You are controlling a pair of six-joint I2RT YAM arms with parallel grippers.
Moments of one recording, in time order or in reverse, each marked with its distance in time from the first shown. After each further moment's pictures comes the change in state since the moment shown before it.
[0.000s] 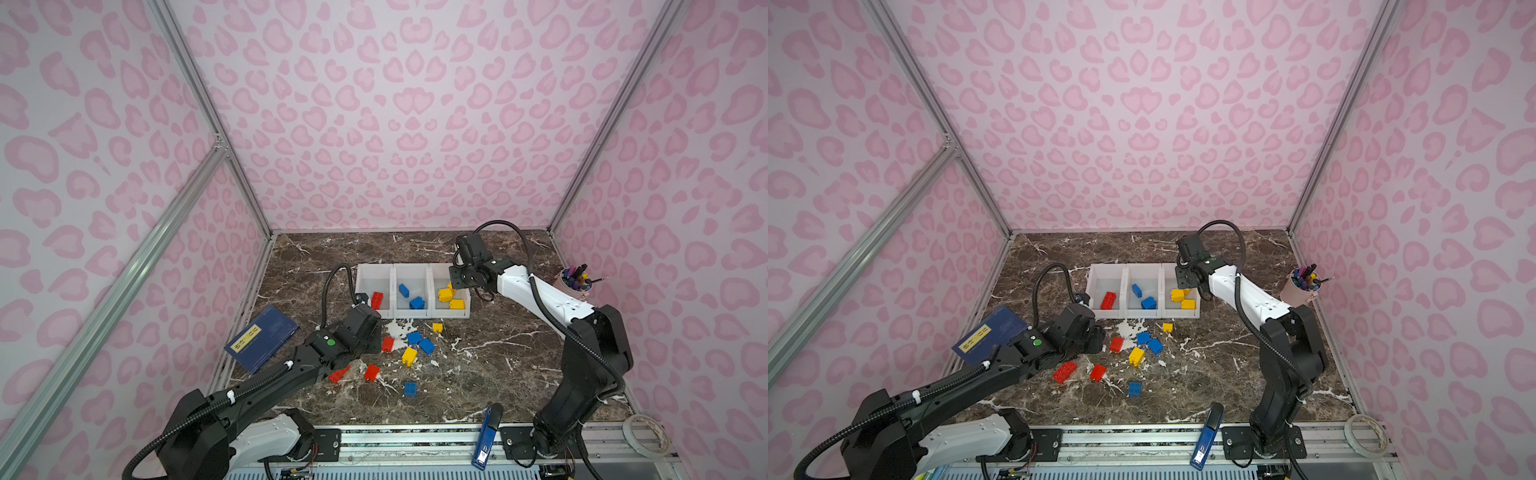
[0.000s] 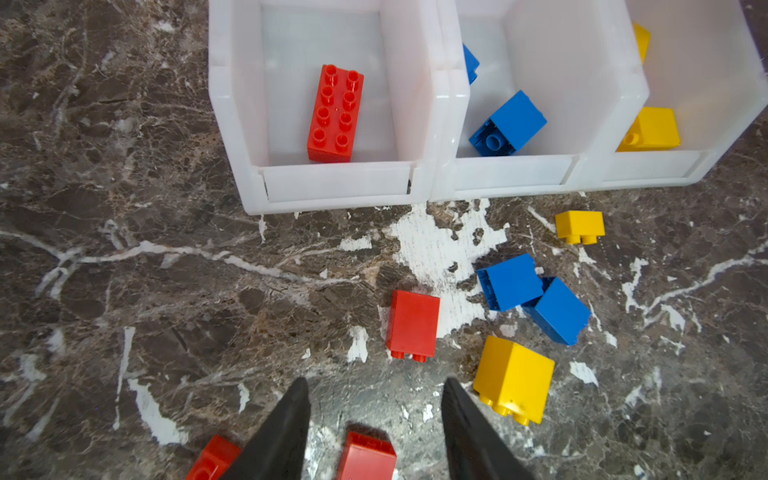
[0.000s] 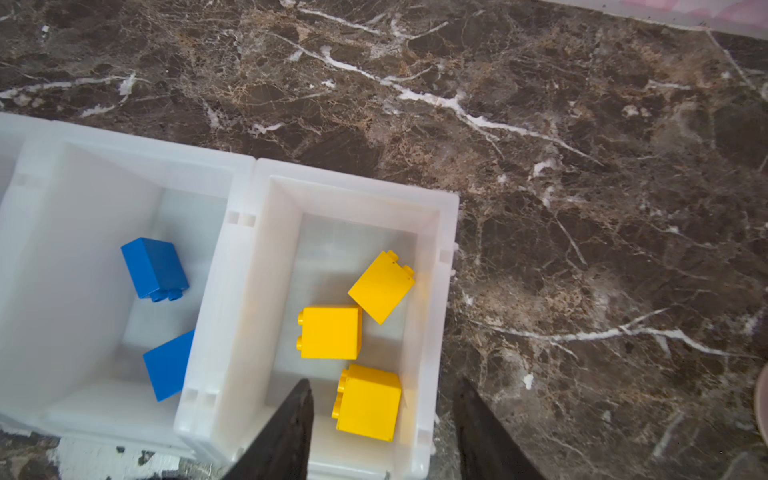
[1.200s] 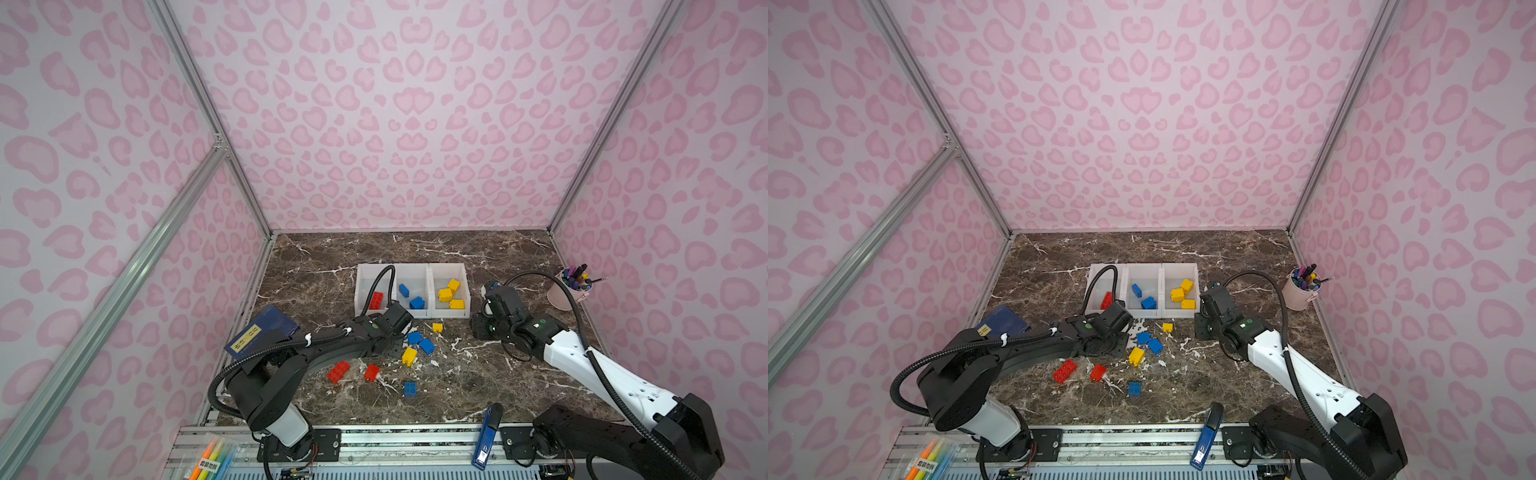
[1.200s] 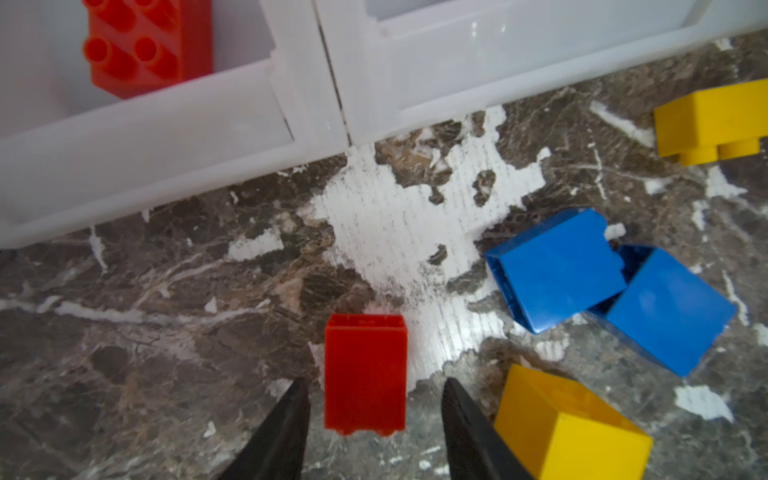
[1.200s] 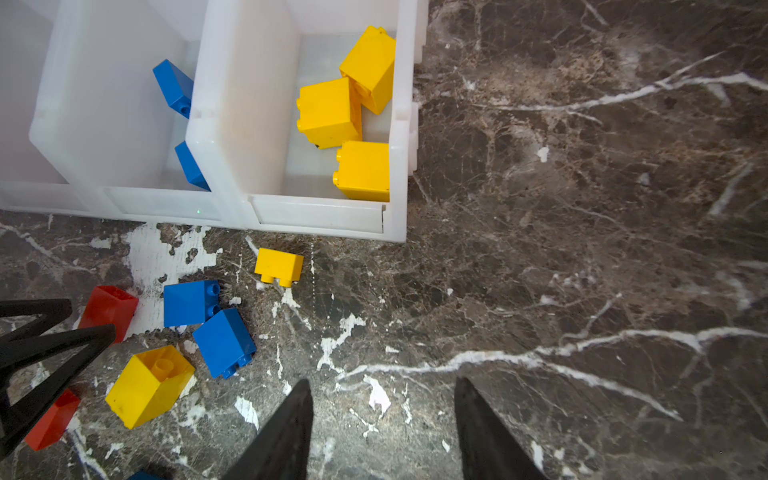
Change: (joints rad) left arm -0.077 0.446 0.169 0.031 0.026 0.094; right arm 0.061 -0.562 -0.564 0.002 -0.076 0.218
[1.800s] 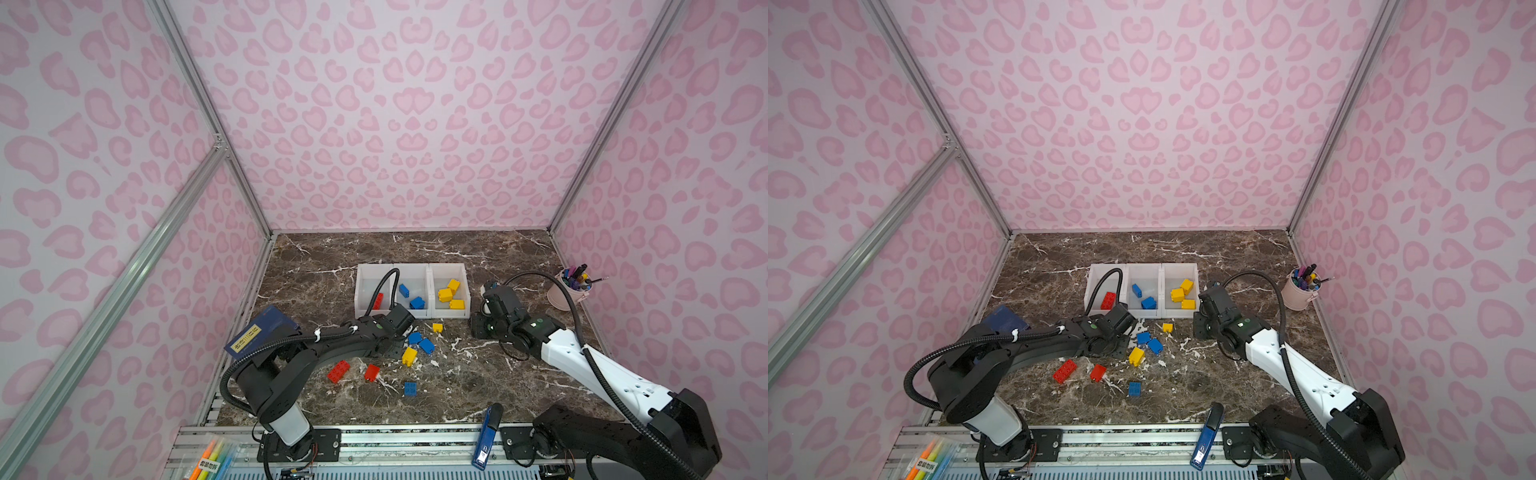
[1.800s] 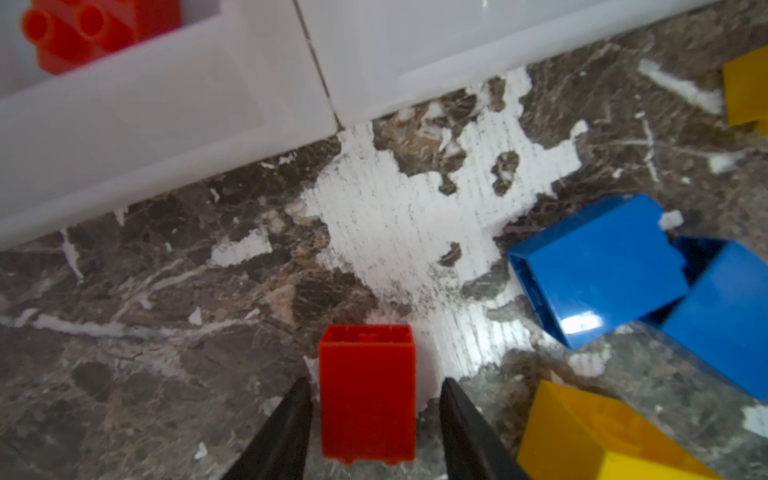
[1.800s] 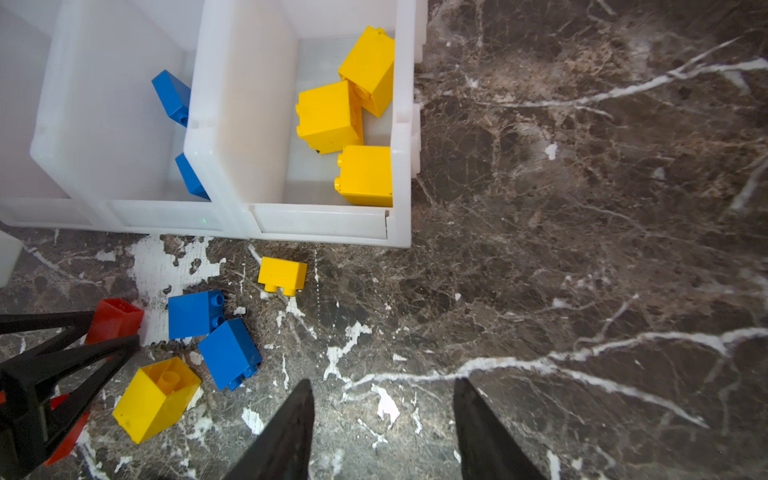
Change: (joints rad) left arm -0.005 0.053 0.003 0.005 -0.014 0.021; right arm 0.000 0.028 -0.003 0.036 -0.004 0.034
